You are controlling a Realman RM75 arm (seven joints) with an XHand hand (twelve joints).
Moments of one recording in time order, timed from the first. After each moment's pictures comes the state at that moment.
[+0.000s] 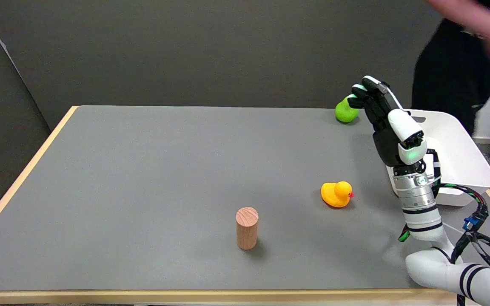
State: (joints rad) arm 0.05 -0.94 -2.02 0.85 0.75 1.45 1.58
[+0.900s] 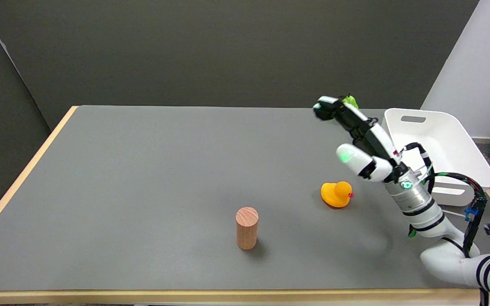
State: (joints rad) arm 0.03 -0.86 -1.98 0.90 0.42 1.40 1.46
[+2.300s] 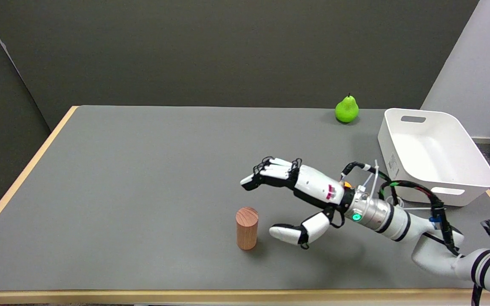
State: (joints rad) arm 0.00 -0.86 -1.95 1.16 -0.13 1.13 1.26
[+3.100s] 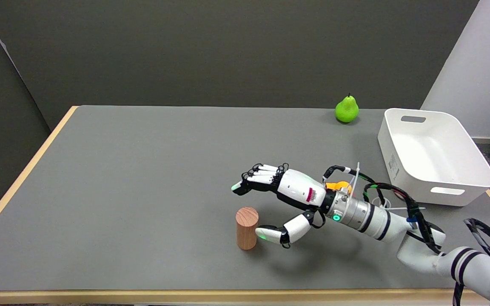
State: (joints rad) arm 0.08 -0.93 -1.98 1.09 -0.22 1.01 1.22
